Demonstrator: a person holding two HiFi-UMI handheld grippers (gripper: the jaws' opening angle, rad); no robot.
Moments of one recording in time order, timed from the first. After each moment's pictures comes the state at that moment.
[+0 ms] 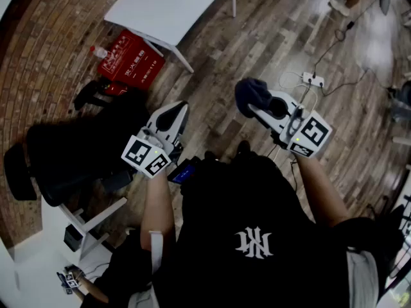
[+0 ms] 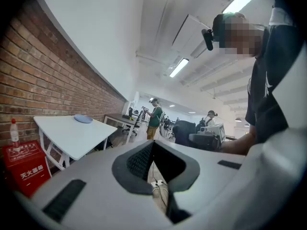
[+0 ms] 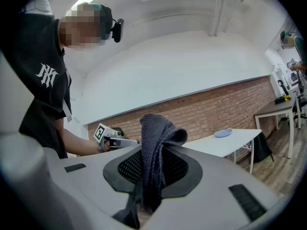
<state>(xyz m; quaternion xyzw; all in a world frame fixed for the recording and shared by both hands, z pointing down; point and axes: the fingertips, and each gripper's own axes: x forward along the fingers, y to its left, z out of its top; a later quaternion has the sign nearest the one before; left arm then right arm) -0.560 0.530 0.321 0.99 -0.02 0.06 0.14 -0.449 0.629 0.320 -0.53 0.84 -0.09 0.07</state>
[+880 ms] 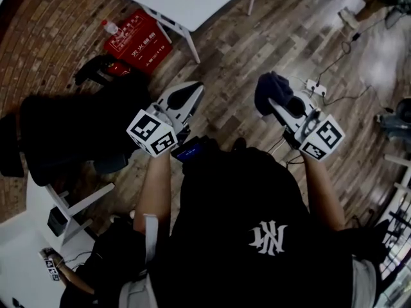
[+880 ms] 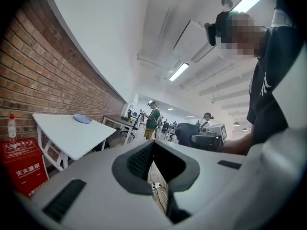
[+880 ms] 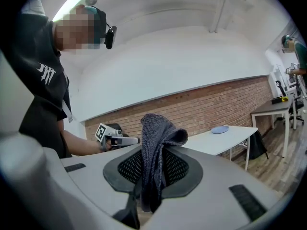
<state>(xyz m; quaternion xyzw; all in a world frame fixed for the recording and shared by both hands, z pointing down) -0.565 0.513 0.329 0.99 0.02 0.04 0.15 -0.458 0.631 0.326 -0.57 0.81 -0.11 0.05</state>
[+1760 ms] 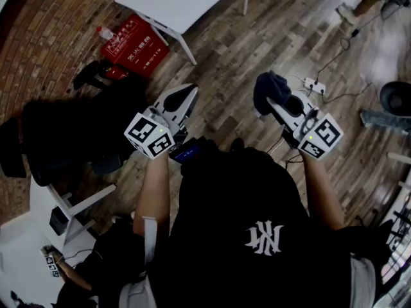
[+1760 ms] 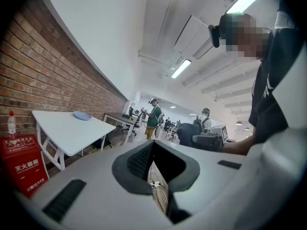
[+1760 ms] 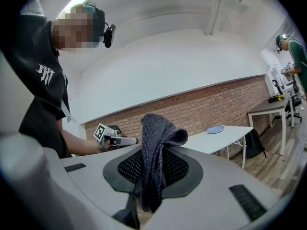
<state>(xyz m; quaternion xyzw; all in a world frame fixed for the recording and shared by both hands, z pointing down) -0.539 0.539 0.330 0.99 0.01 0.05 0.16 -0.423 0.663 0.329 -0.57 0.81 -0.11 0.06</state>
